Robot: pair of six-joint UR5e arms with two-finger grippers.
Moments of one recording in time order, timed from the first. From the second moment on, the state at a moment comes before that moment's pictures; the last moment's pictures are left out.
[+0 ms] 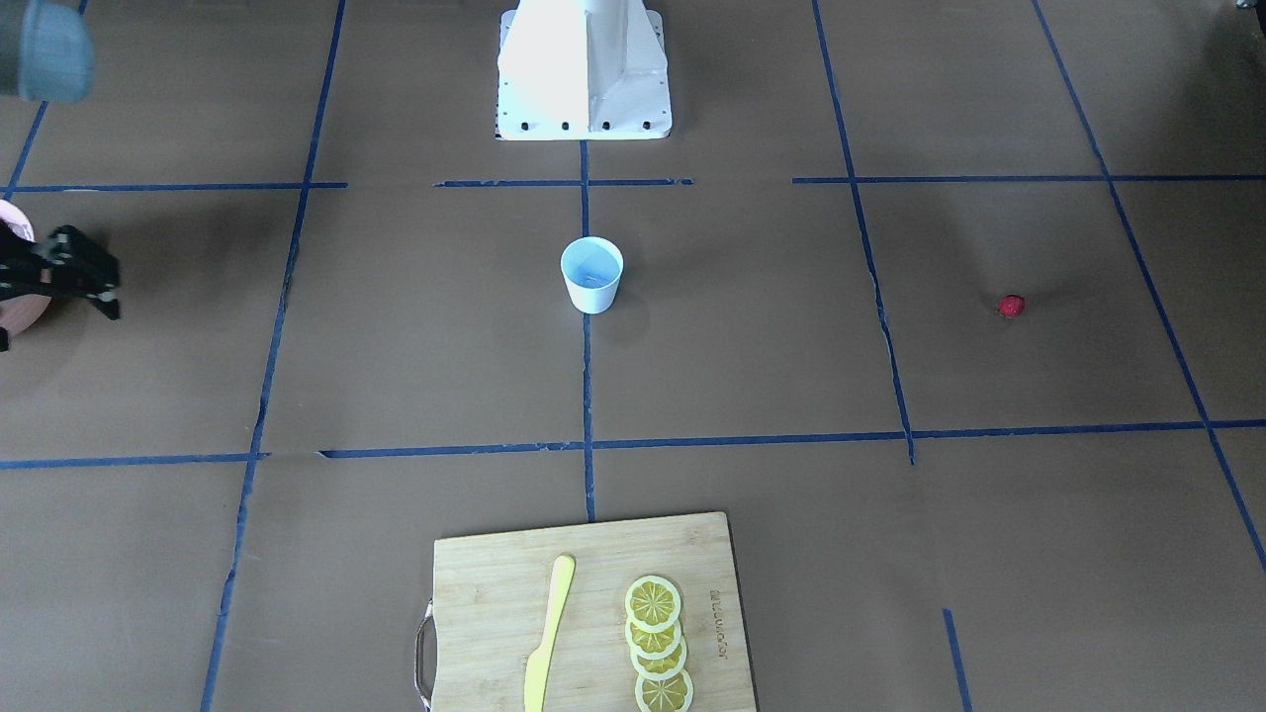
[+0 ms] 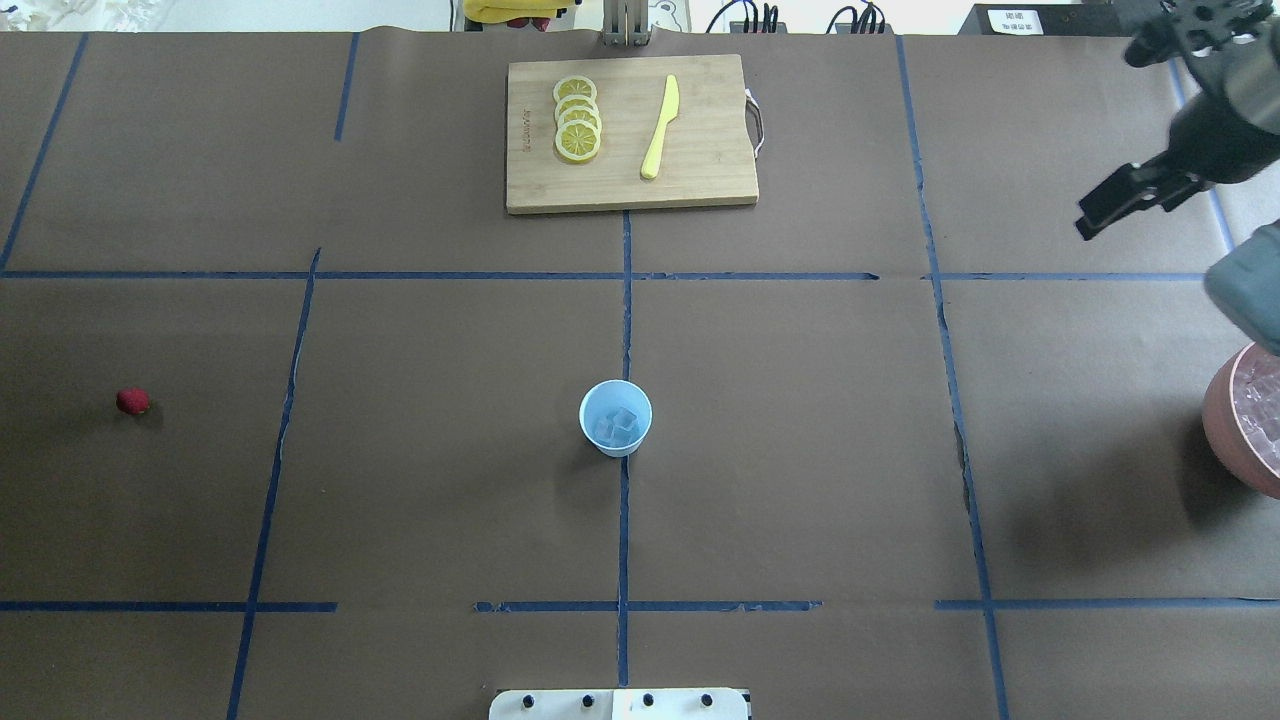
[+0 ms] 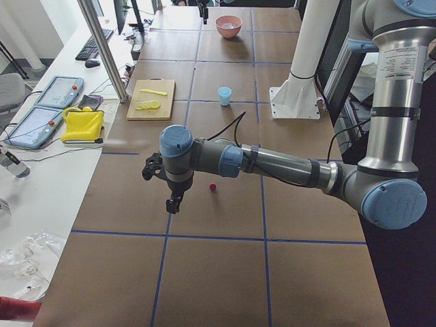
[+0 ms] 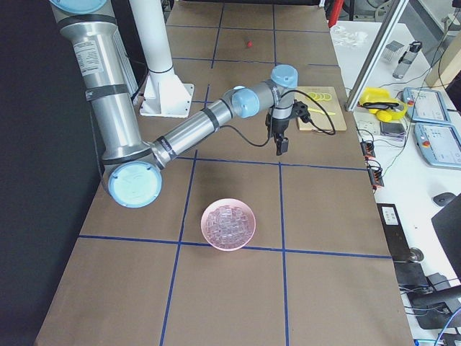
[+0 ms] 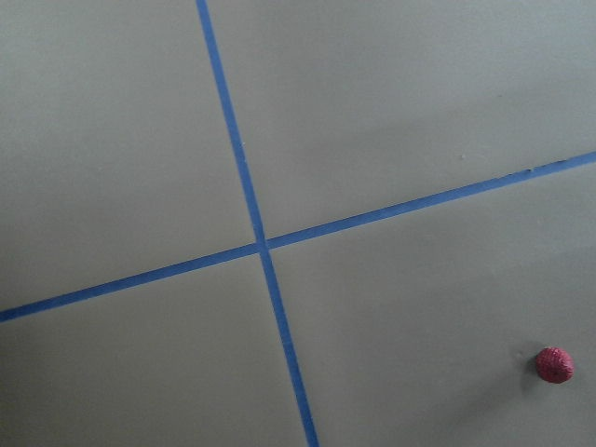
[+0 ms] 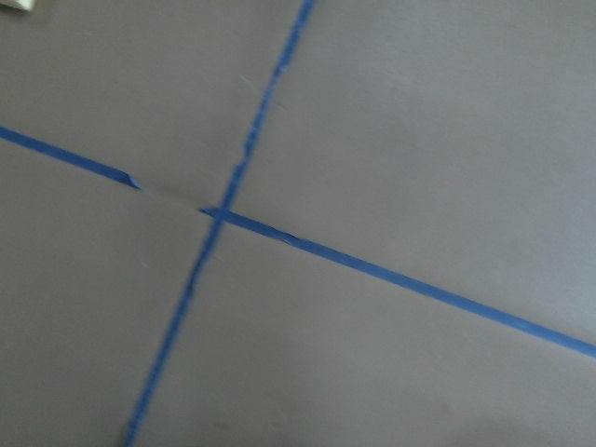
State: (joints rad) left arm -1.52 -1.58 -1.76 -1.56 -2.37 0.13; right arm 1.23 -1.39 1.92 -1.74 2.26 0.12
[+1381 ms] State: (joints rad) left arm -1.05 -1.47 -1.76 -2.10 -2.19 -0.69; right arm 1.67 -1.72 1.74 -1.73 2.31 -0.44
